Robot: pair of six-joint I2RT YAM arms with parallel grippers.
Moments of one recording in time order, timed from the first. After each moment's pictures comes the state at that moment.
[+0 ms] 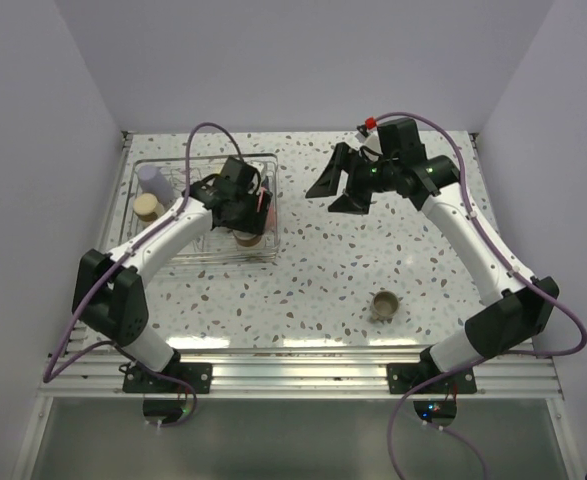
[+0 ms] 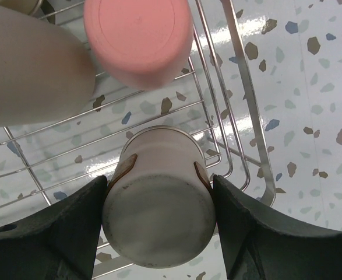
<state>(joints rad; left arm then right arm) -0.49 1.59 1.32 -0.69 -0.06 -0.23 0.42 1.52 1.61 -0.82 -0.53 0.77</state>
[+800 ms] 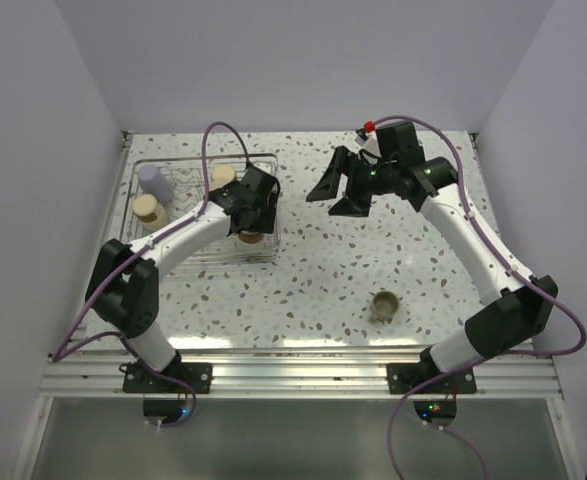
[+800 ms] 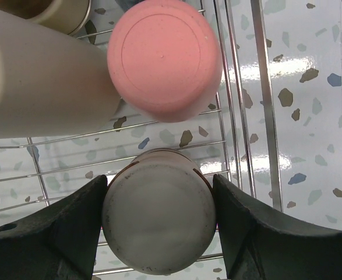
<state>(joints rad) -0.59 1.67 1.29 -0.58 -0.35 -0.35 0.42 1.52 1.59 -0.82 -0.53 0.77</state>
